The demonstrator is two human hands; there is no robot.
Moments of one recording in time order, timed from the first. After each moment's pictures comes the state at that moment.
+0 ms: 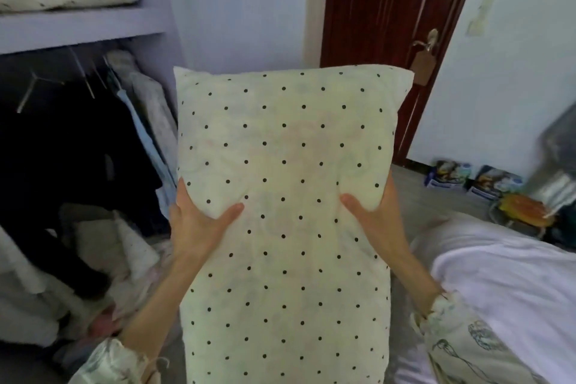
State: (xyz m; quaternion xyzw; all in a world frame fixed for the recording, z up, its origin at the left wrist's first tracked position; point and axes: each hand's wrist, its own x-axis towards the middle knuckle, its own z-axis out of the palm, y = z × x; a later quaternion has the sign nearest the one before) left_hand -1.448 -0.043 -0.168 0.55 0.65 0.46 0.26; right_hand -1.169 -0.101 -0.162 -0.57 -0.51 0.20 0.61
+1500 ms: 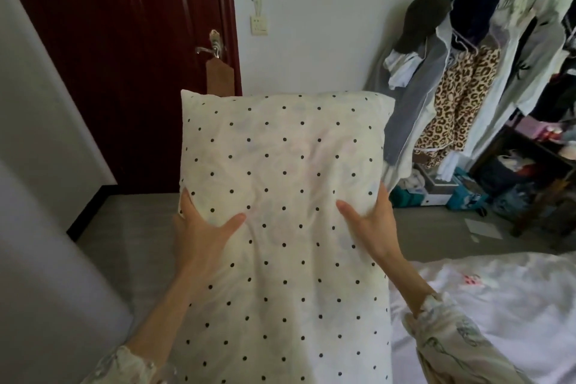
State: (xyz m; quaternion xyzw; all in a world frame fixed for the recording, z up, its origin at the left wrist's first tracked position) left_hand -0.781 0.381 -0.220 0.74 0.43 0.32 0.41; right_hand -0.608 0.163 -0.201 -0.80 -0.19 0.01 0.57
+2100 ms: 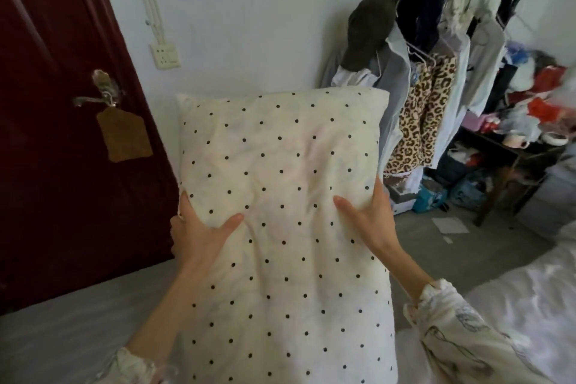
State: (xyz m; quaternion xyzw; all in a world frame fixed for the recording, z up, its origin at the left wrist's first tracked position) left_hand -0.426 0.556 -0.187 0.79 0.34 0.24 0.44; right_hand -0.312 0.299 -0.179 -0.82 -0.09 -0.06 0.56
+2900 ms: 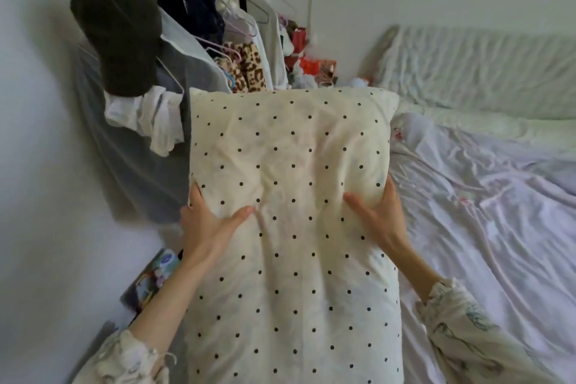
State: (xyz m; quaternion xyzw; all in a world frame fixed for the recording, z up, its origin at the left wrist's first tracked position) left_hand 0.017 0.432 -0.196 0.87 -0.07 -0.01 0.49; right_hand -0.116 0.183 -0.202 -0.76 0.33 -0.27 0.49
